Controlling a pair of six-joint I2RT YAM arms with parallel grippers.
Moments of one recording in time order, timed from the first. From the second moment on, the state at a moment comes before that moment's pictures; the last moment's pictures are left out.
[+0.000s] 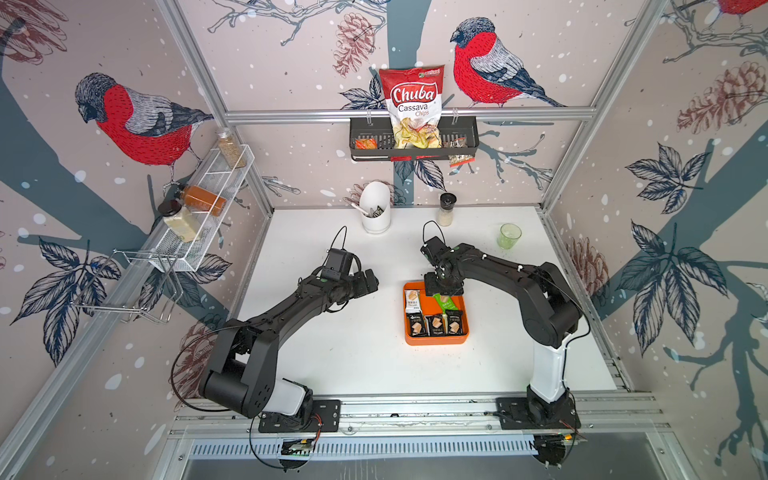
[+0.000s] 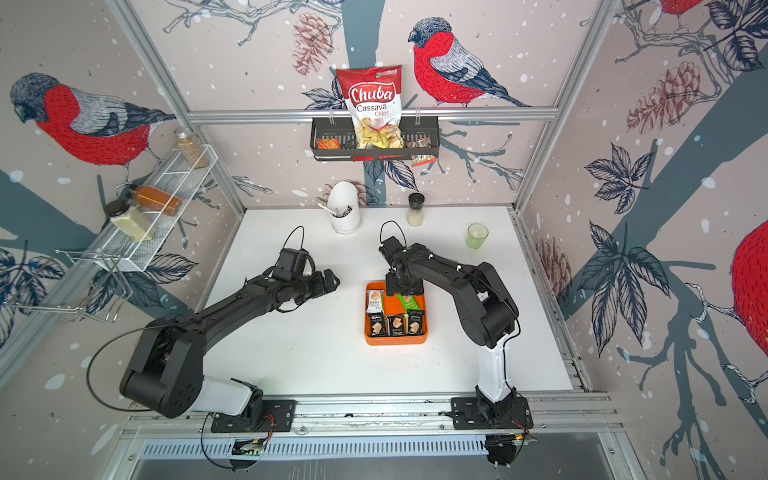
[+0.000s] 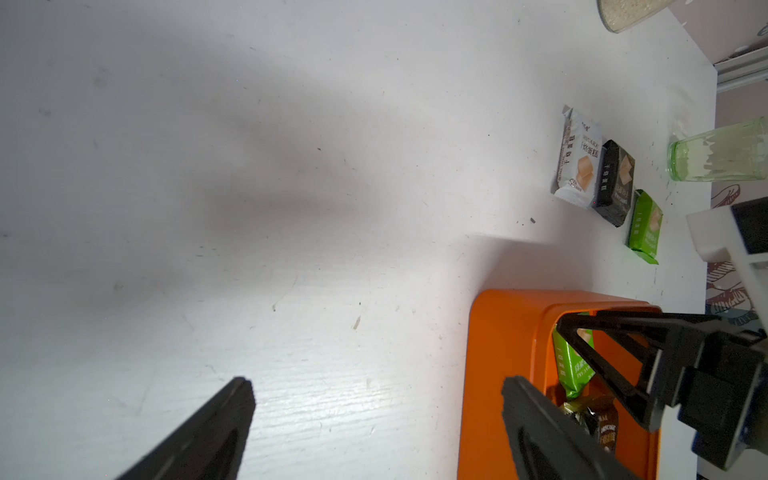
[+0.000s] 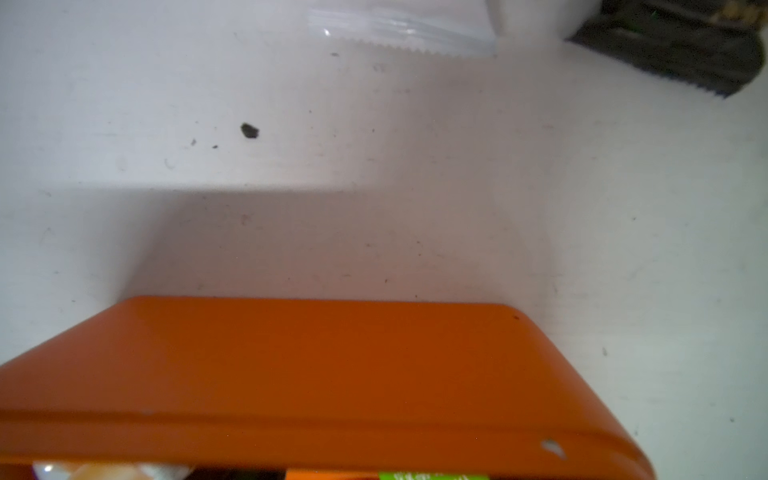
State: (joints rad) left arm -0.35 1.44 0.82 -0.32 0.21 -0.63; right arm 0.69 1.96 1.40 -0.82 0.08 0.51
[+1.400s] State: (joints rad) left arm -0.35 1.44 0.84 -0.32 0.21 -0.63; right arm 0.67 1.99 1.40 -0.85 0.08 0.34
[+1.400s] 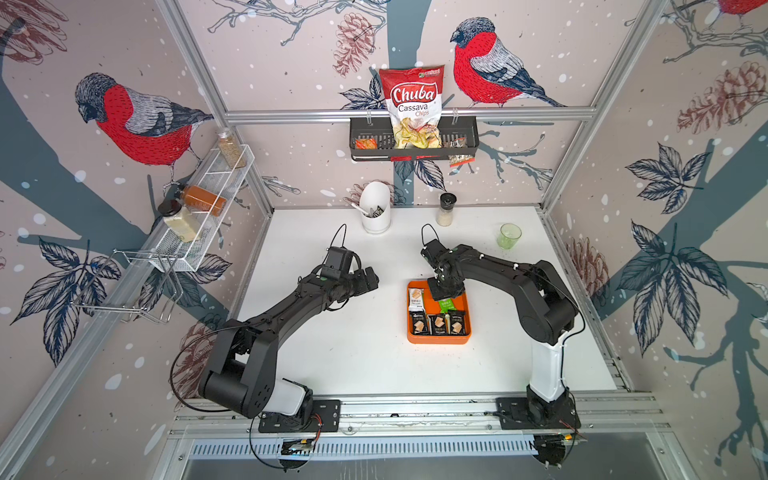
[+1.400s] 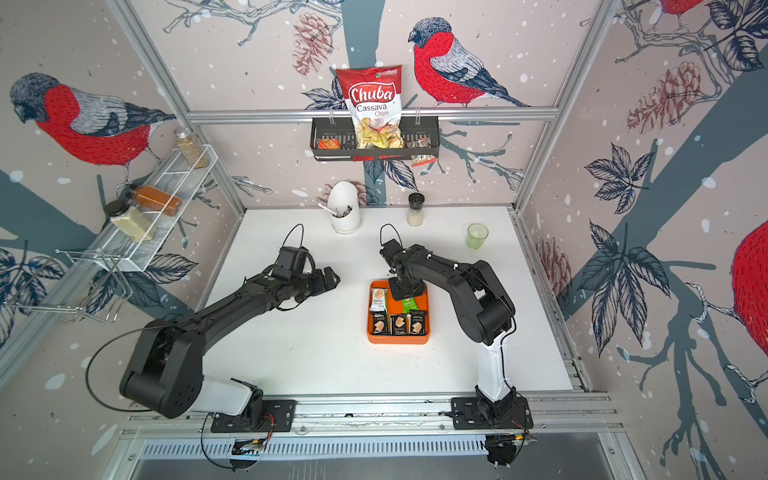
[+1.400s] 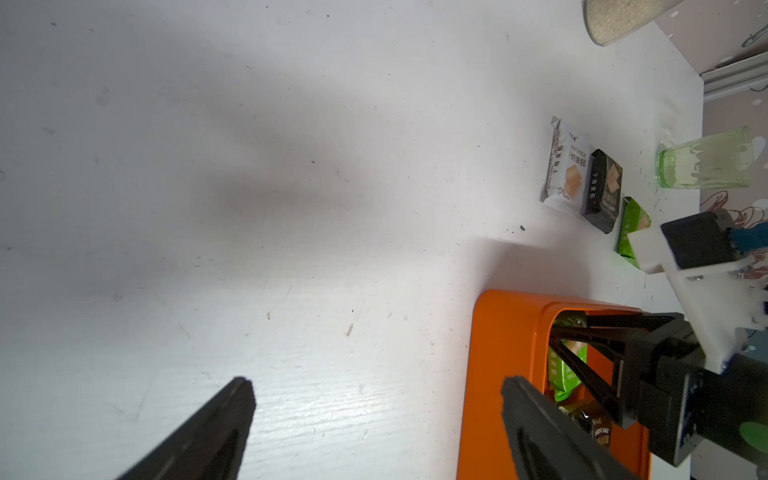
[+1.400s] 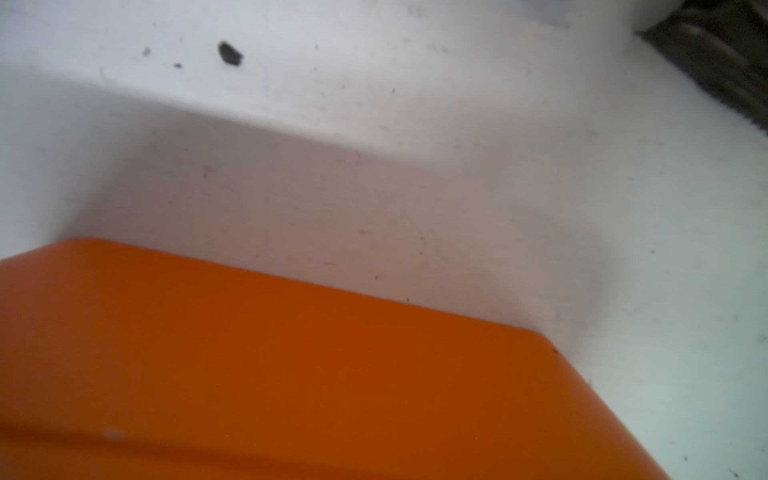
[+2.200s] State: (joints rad) left arm -0.35 1.44 0.84 -0.32 0.21 -0.63; right arm 0.60 1.73 1.34 -0.81 -0.04 0.42
